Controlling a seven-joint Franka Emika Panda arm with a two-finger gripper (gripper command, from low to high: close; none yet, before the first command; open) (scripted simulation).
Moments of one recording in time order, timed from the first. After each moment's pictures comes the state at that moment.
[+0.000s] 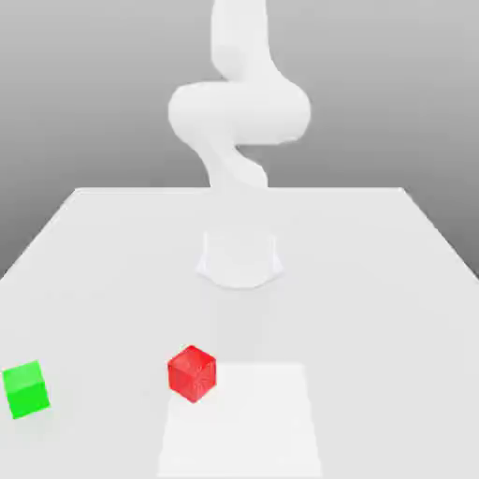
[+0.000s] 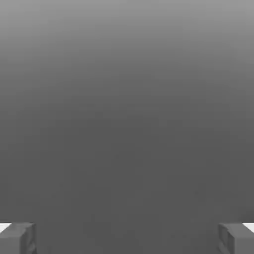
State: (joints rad) arm -0.03 -0.73 0.01 -2.36 0.00 2.35 0.85
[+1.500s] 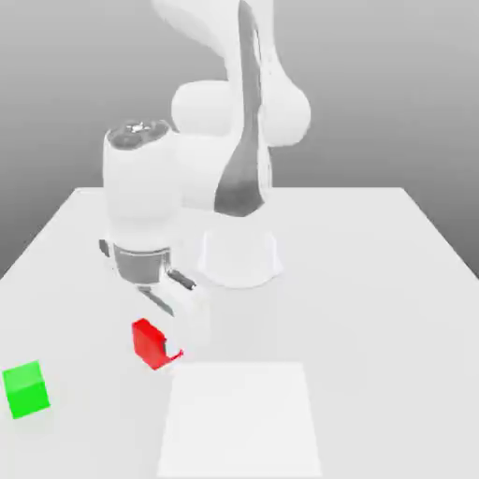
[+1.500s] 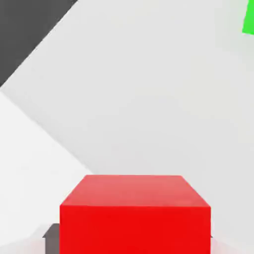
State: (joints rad) arm -0.35 0.01 -0.05 -2.71 0.01 2.73 1.40
